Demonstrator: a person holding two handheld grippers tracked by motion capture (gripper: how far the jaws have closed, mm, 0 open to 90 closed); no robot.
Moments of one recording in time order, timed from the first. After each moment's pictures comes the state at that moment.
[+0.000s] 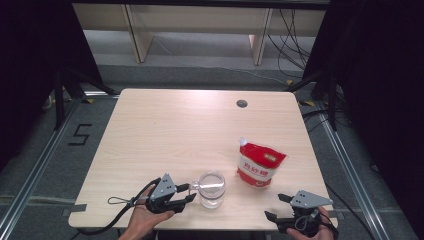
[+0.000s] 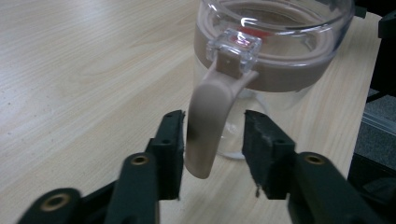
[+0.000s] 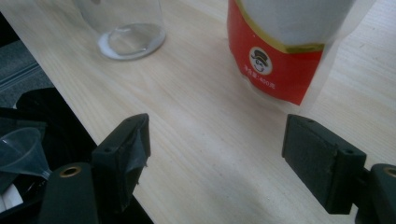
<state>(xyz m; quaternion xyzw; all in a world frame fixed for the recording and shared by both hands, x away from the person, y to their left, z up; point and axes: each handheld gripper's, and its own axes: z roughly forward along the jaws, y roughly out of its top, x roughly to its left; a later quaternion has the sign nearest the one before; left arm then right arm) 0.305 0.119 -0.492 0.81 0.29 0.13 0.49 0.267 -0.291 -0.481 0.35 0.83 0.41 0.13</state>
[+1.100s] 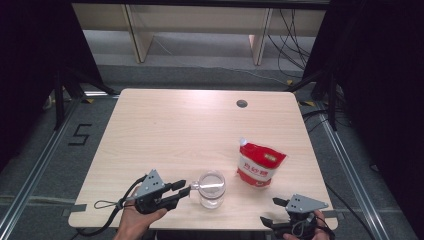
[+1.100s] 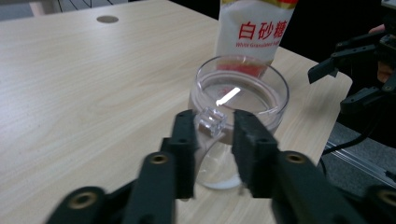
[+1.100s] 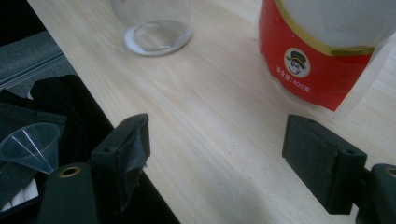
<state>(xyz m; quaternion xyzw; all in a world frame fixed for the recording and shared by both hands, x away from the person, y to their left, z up) 0.289 0.131 -0.448 0.77 0.32 0.12 0.54 0.260 -0.281 -0.484 0.33 0.84 0.41 0.12</state>
